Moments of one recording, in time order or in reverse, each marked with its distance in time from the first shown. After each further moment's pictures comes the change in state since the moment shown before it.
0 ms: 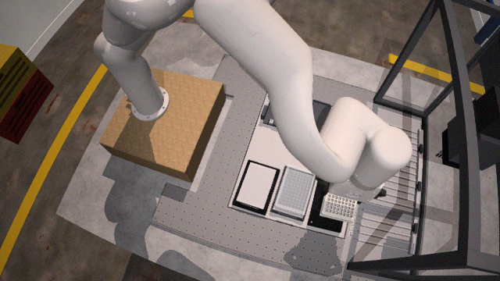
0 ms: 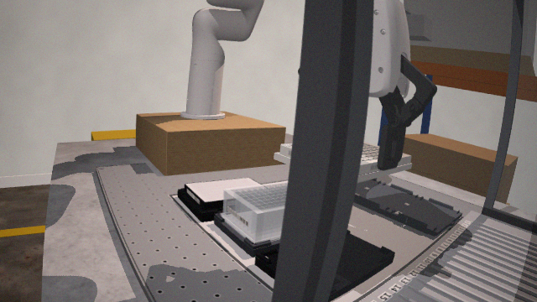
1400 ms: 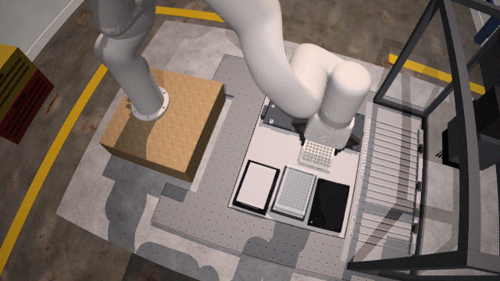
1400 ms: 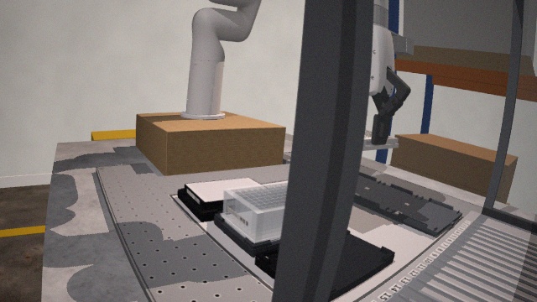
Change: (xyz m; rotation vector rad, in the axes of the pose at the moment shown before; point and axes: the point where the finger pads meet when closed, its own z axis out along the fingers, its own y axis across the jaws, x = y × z) arm 0.112 -0.081 0.001 0.005 0.000 0.035
